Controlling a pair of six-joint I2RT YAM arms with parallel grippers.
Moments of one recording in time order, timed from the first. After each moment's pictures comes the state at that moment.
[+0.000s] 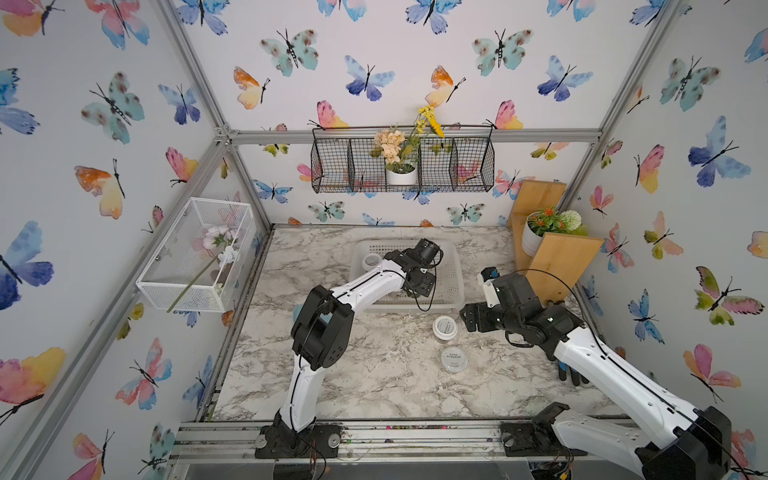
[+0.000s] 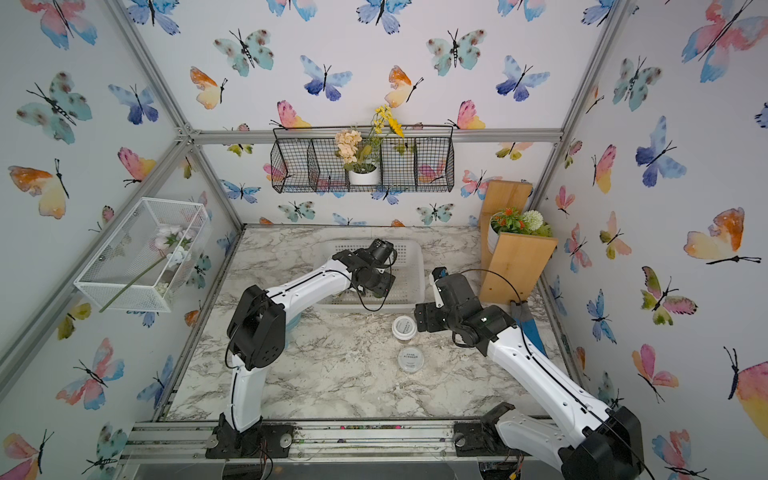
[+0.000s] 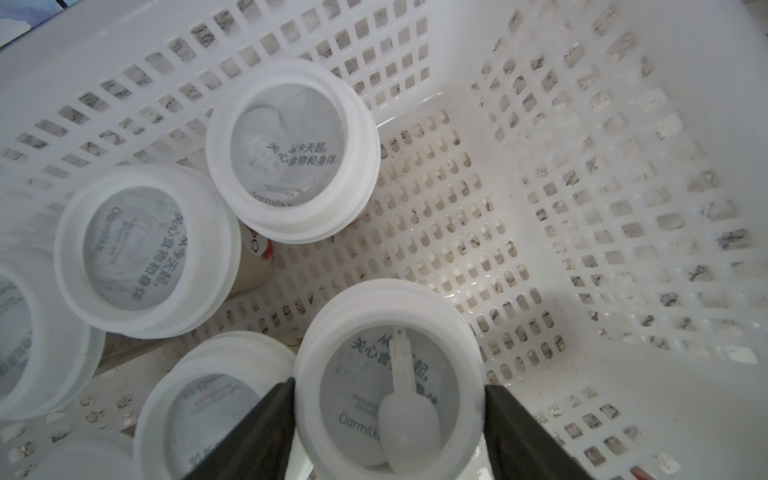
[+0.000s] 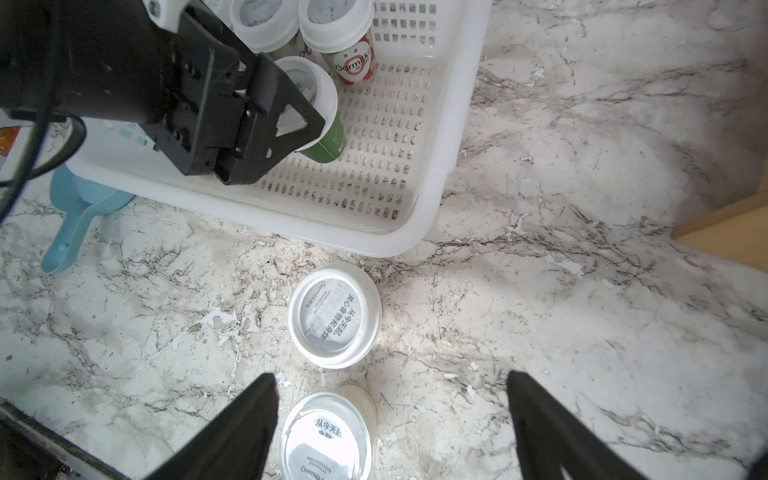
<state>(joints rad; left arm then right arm) -0.73 2.09 1.77 -0.72 -0.17 -0.17 0.58 1.10 0.91 -0.67 0.03 0.31</state>
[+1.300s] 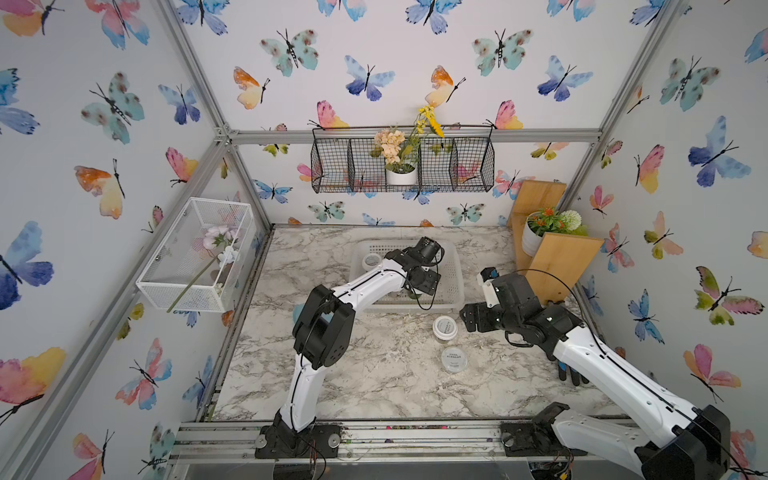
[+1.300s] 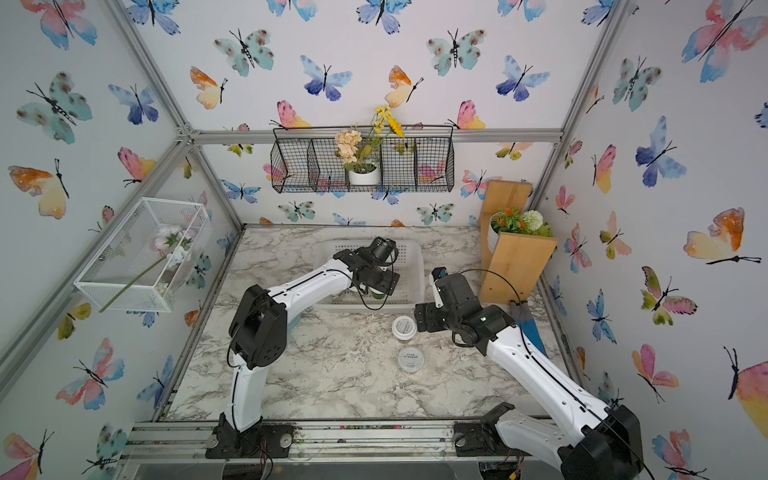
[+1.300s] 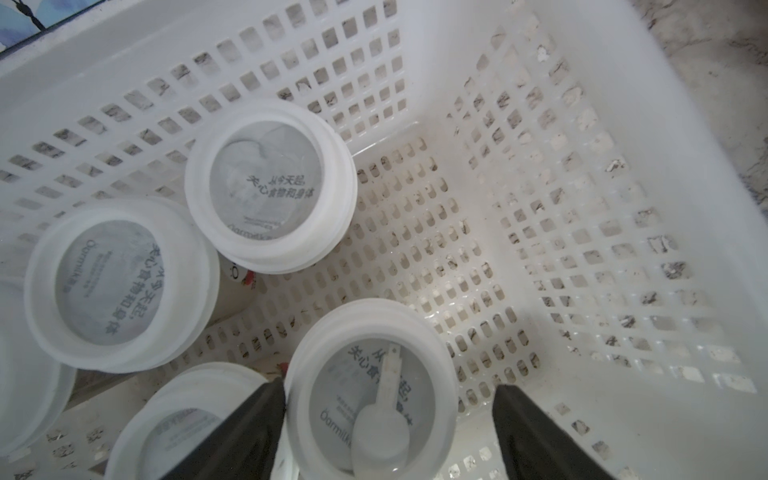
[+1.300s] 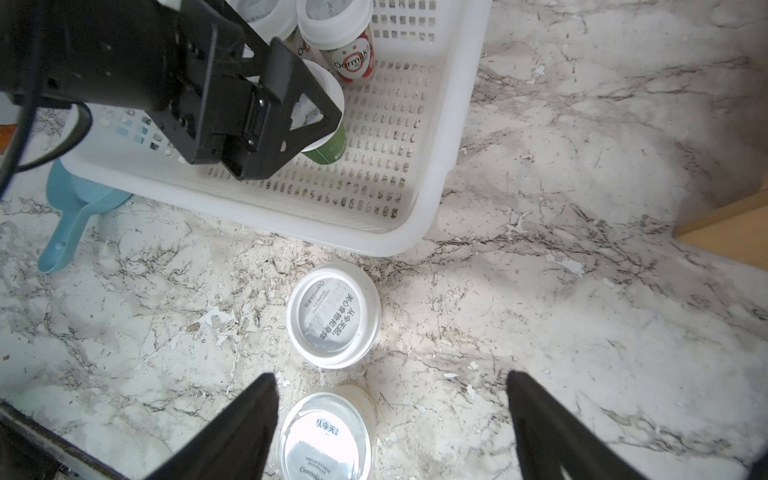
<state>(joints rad) -0.73 2.10 1.79 -0.68 -0.13 -0.17 0.58 1.10 0.91 -0.67 0.03 0.31</state>
